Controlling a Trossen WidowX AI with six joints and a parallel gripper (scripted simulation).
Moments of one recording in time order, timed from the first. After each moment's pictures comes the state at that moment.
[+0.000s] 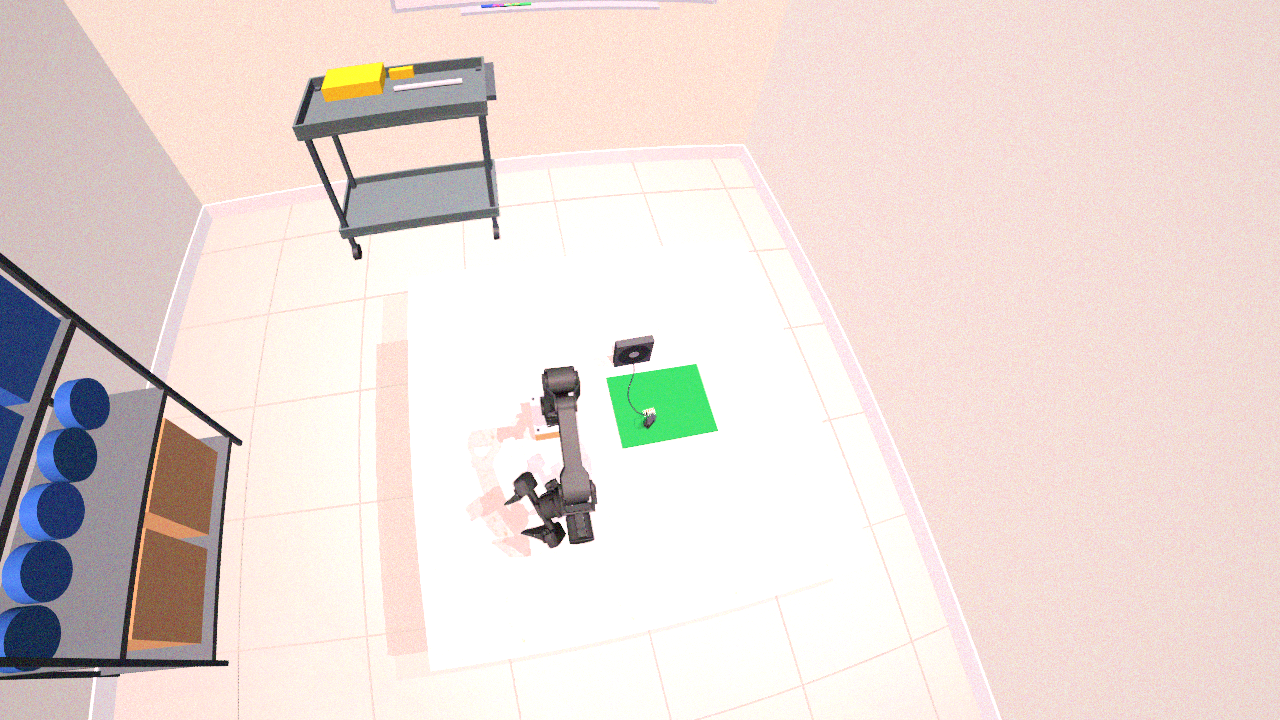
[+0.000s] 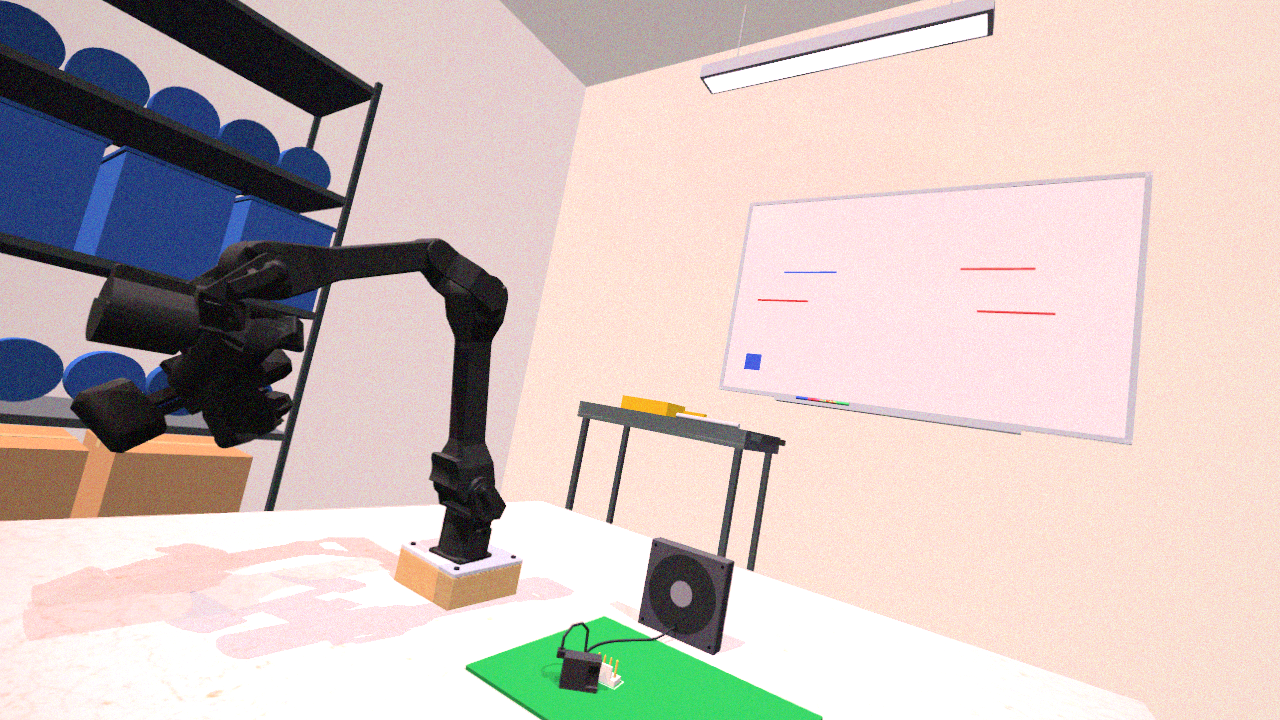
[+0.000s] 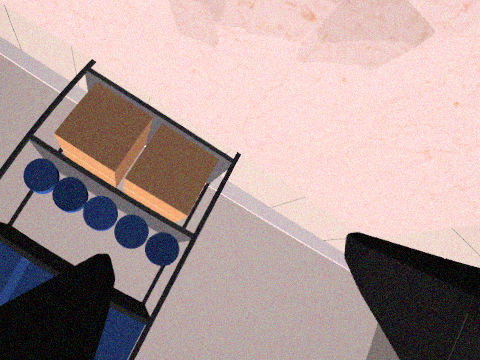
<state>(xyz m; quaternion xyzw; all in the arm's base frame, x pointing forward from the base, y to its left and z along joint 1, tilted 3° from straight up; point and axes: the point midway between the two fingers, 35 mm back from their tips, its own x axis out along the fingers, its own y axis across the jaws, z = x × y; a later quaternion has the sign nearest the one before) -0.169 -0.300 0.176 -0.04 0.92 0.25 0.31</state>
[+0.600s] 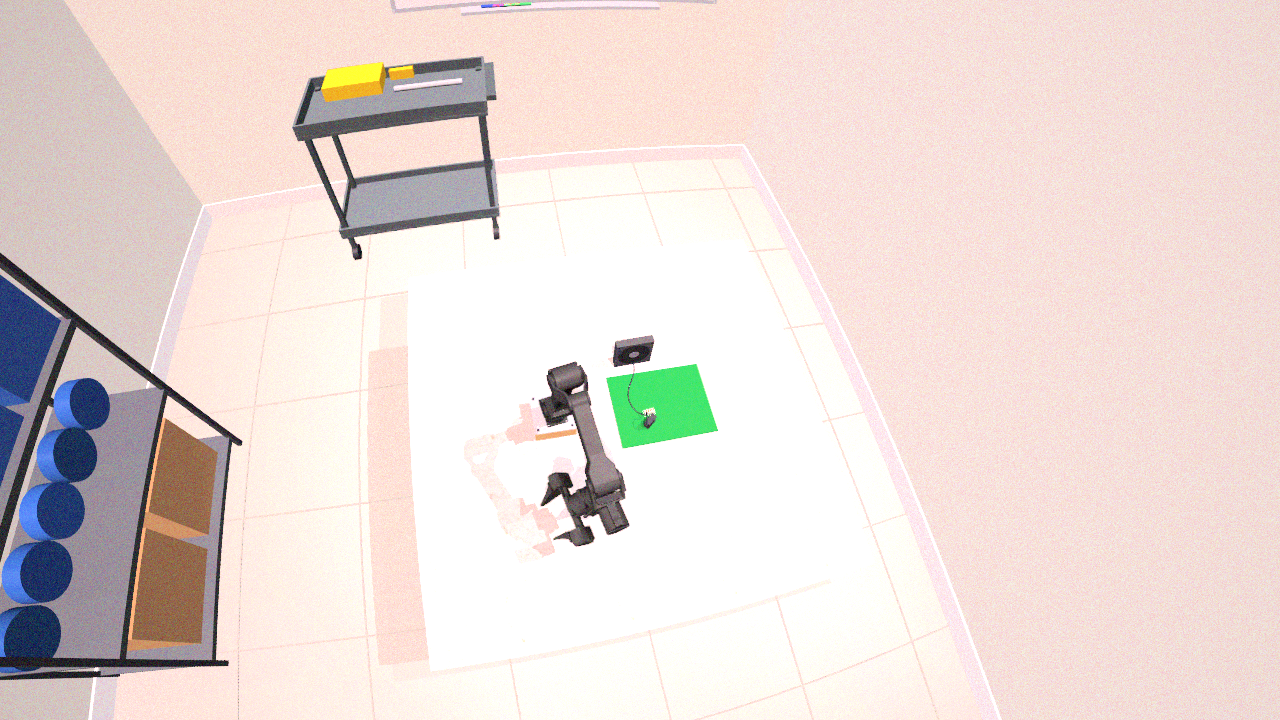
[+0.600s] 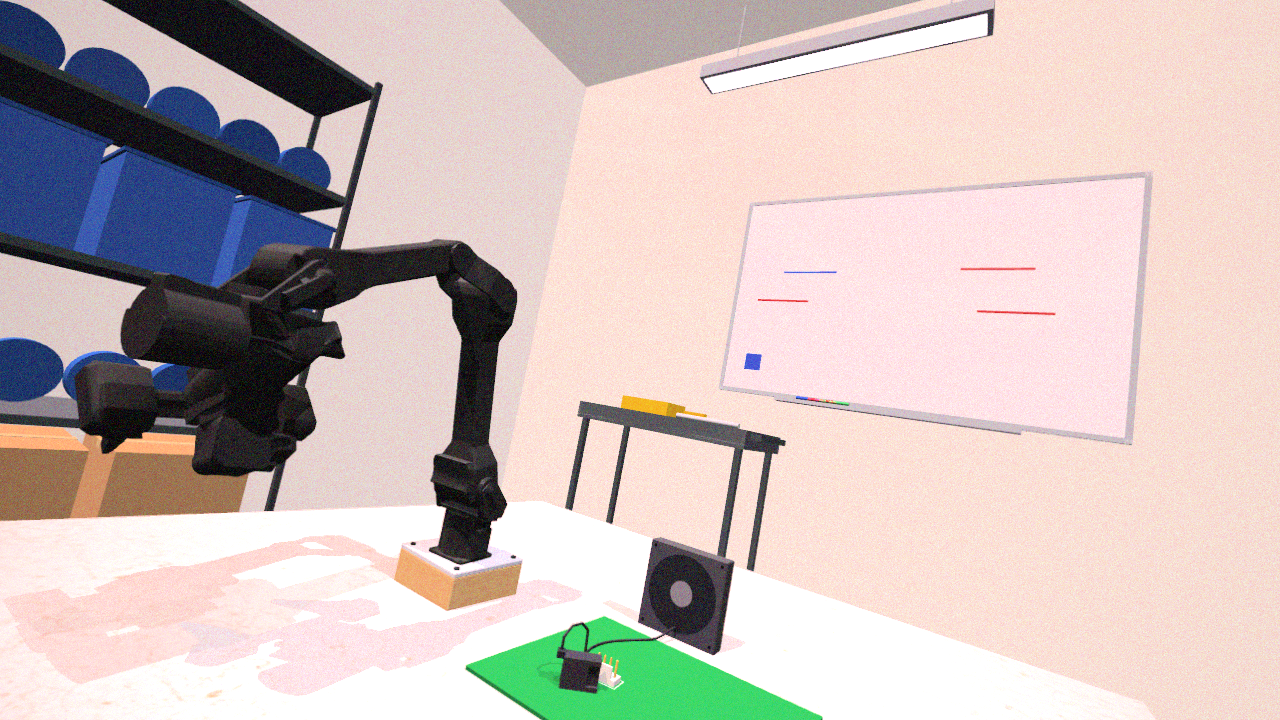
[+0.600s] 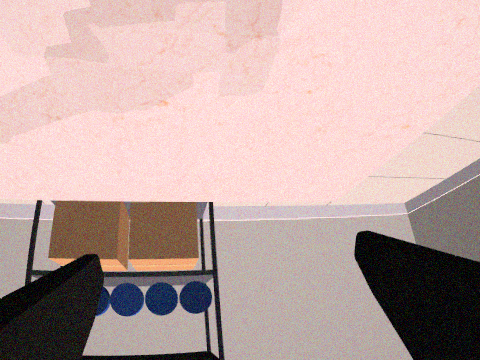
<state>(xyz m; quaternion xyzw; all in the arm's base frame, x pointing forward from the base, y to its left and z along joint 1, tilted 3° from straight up) -0.092 -0.324 0.160 -0.04 0.93 -0.02 0.37</state>
